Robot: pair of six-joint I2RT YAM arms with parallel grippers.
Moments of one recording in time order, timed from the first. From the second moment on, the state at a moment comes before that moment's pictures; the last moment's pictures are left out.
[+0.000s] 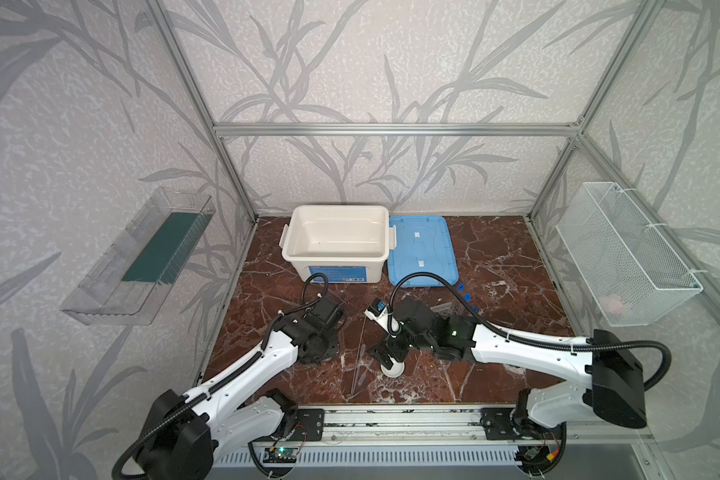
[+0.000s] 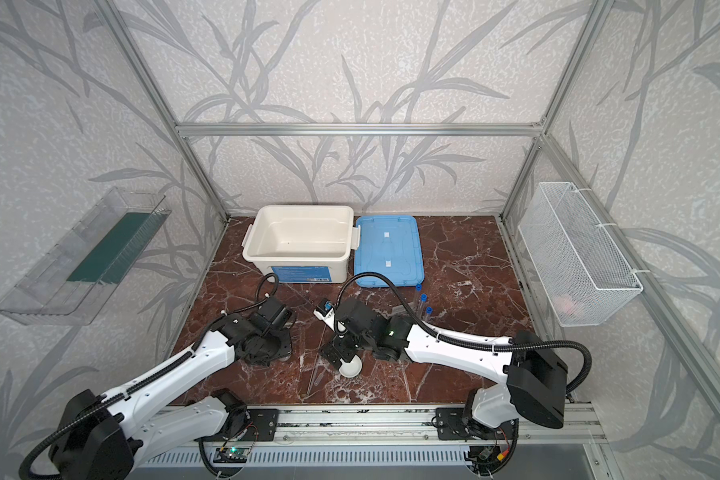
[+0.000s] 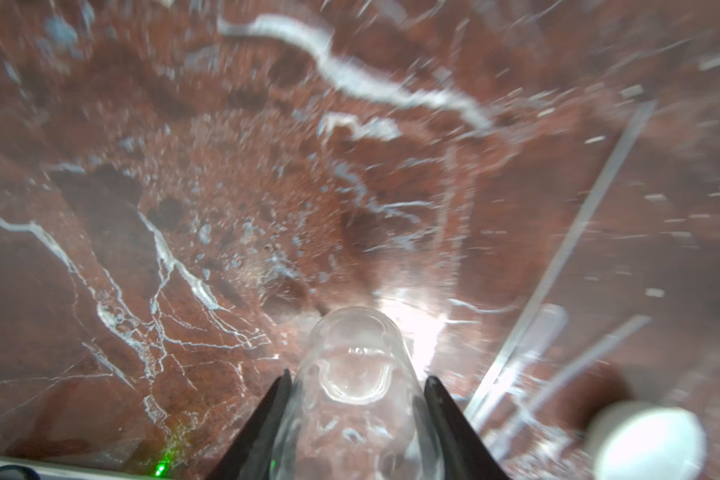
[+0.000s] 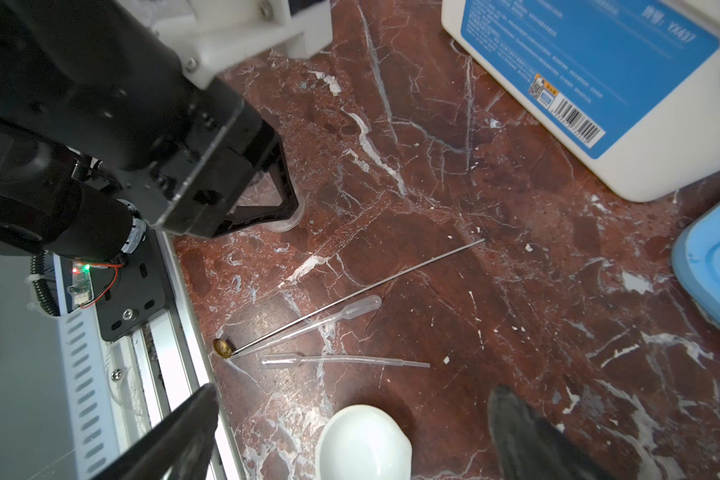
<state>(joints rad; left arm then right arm) -0.57 1.04 0.72 -0.96 -0.11 -0.87 1.11 1.43 0.97 -0.28 -0.04 0.15</state>
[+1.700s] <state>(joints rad) -0.21 2.25 2.06 -1.16 -0.03 -0.51 0.72 1.82 1.51 -0.23 -0.22 0.39</state>
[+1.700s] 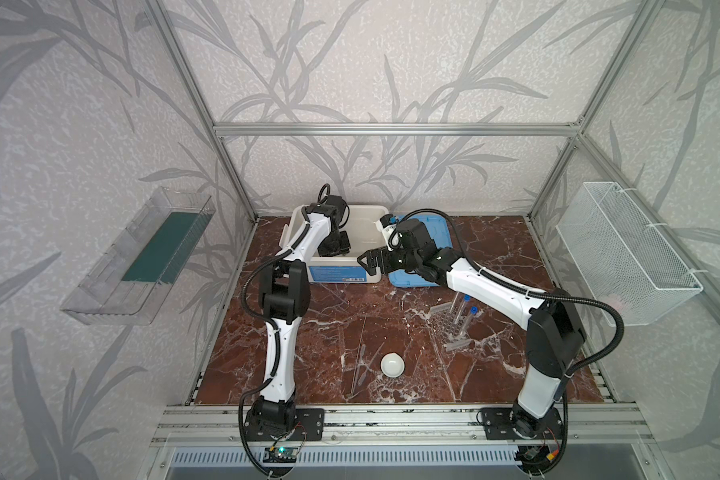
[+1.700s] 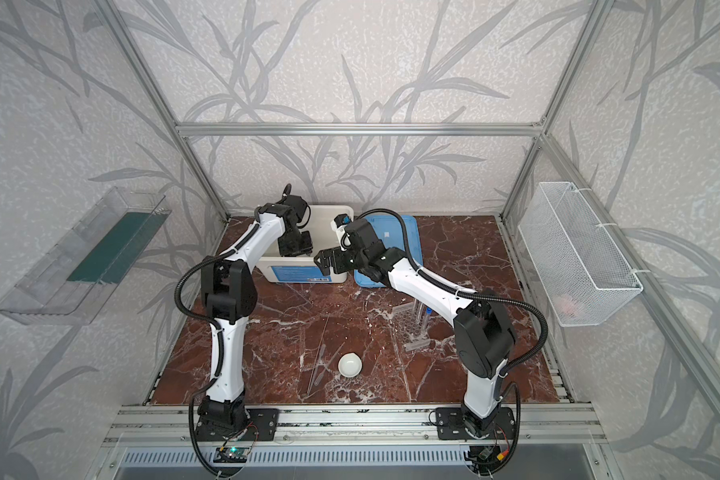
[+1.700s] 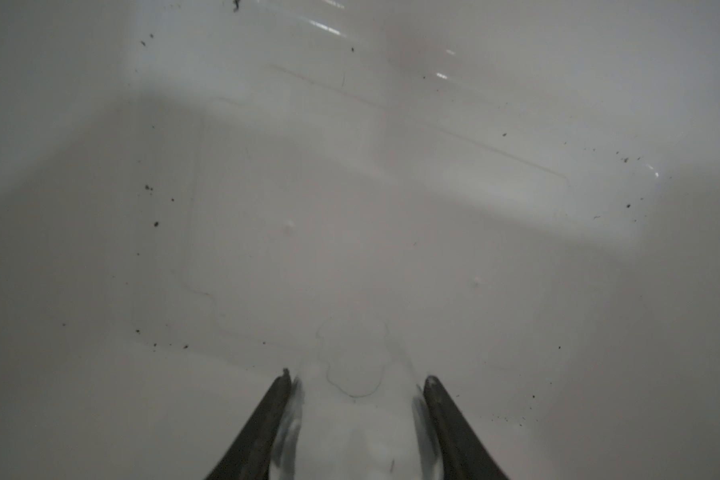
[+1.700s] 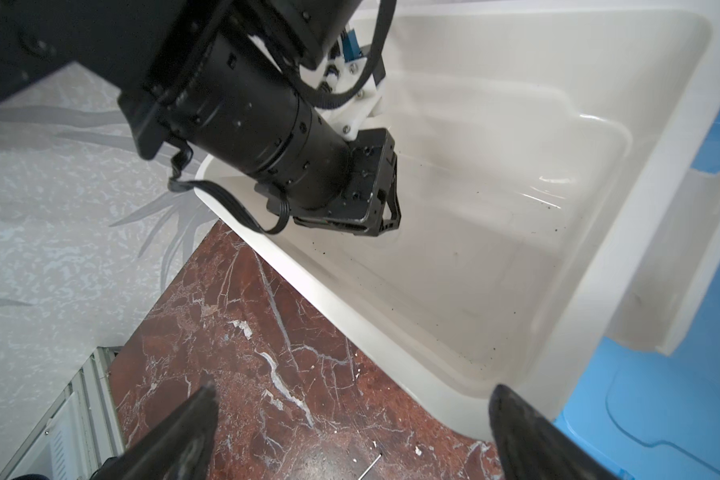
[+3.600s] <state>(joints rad) -0.21 2.41 2.23 -1.14 -0.08 -0.50 0.71 1.83 1.45 -0.13 -0.19 0.42</state>
